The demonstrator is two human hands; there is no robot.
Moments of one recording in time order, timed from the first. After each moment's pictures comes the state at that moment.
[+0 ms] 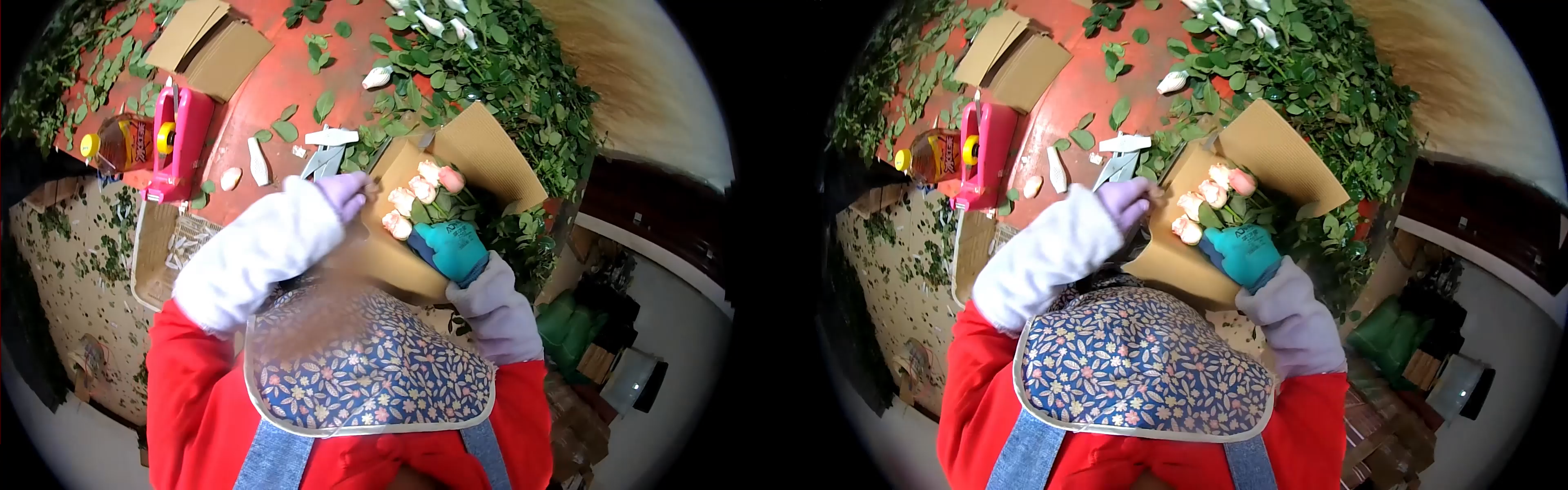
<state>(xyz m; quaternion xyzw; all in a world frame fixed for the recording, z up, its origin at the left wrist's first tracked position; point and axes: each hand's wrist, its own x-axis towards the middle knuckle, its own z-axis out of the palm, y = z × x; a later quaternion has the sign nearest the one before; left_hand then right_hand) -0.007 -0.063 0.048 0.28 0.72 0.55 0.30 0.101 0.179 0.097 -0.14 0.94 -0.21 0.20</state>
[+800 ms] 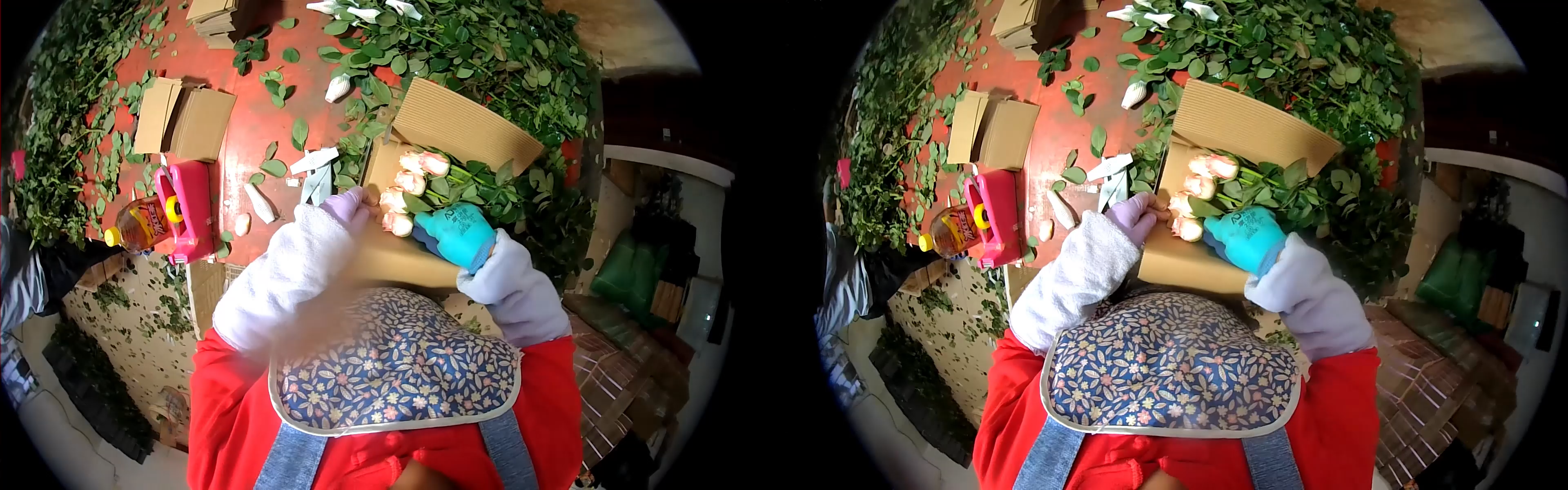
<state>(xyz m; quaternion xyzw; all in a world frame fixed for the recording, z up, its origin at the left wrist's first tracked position) -0.007 -0.034 0.065 0.22 0.74 0.44 0.45 0.113 0.184 0.094 -0.10 0.94 -0.28 0.18</state>
